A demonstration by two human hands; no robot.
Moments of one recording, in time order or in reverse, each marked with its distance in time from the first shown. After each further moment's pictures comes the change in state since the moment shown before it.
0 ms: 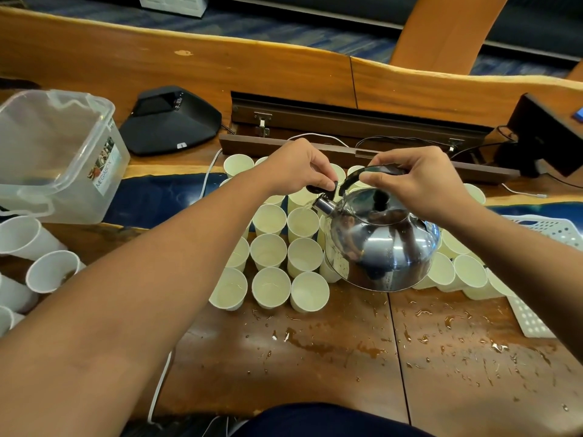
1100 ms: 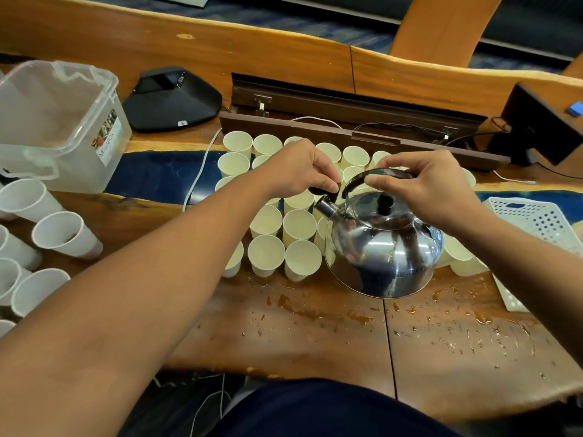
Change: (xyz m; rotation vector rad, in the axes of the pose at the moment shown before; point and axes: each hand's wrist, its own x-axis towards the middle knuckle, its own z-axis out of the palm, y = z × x) left_hand -0.049 0.010 0.040 -0.031 0.023 0.025; right_hand -0.070 -0.008 -0.005 0.002 0.007 0.070
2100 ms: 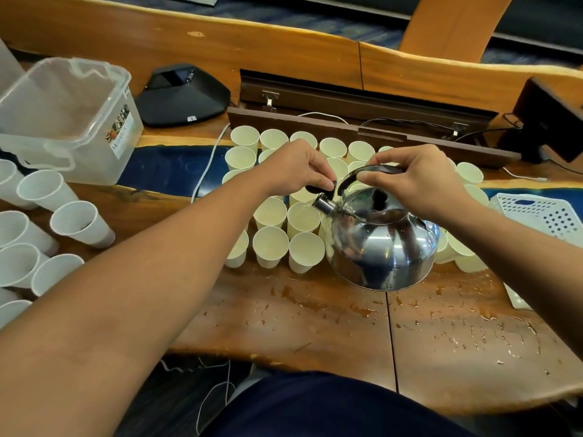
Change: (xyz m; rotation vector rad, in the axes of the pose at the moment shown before) left_hand -0.017 0.000 0.003 0.026 0.029 -0.077; right_hand 0.000 -0.004 0.008 -0.071 -0.047 -0.034
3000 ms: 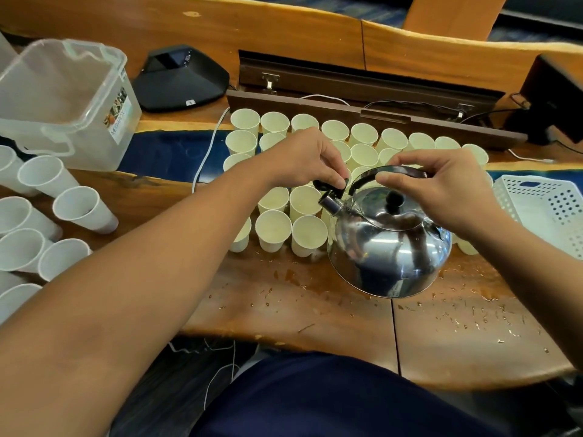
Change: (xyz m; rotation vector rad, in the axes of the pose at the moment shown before) left_hand -0.019 0.014 0.004 -0.008 -0.114 0.089; right_hand -0.044 0.006 -0.003 0.137 0.054 0.004
